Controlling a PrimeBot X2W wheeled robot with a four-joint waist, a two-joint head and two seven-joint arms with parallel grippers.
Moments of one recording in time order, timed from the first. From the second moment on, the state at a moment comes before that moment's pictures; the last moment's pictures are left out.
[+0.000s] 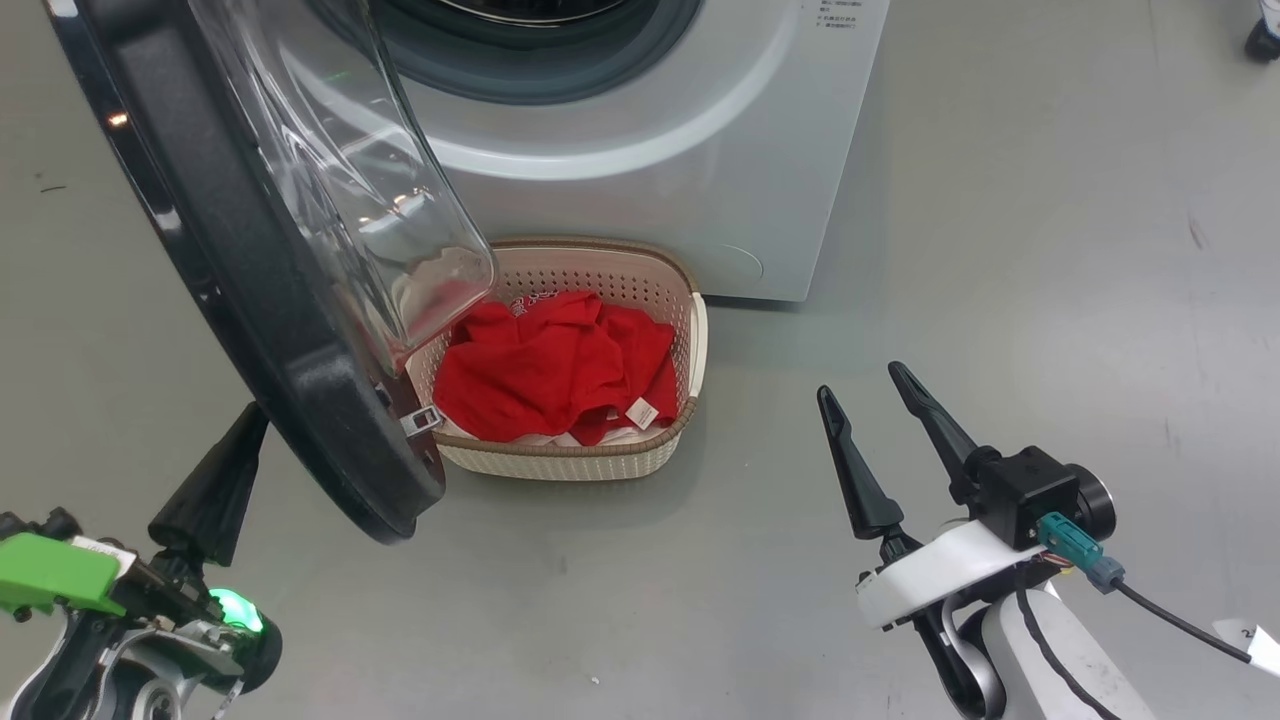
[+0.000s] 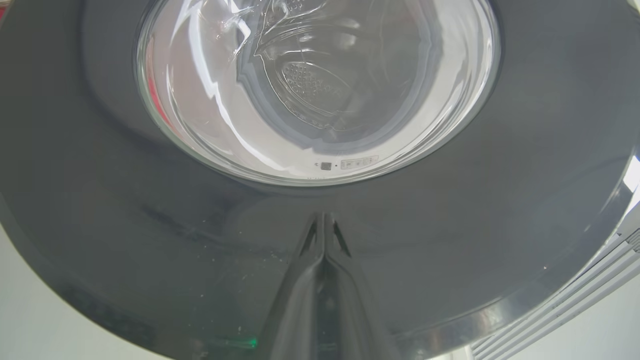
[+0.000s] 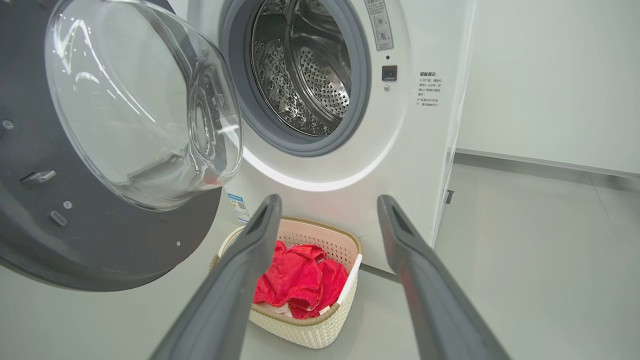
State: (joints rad) left arm -0.08 0.15 0.07 -0.01 -1.99 0.01 0.40; right arm -0.15 -0.06 0.33 0.20 0.26 0.12 -0.25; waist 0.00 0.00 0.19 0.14
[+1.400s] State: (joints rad) left arm -0.11 0.18 0.03 -0.14 -2.01 0.09 0.43; right arm -0.20 -0.06 0.35 0.16 0.31 0.12 -0.25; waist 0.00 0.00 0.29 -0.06
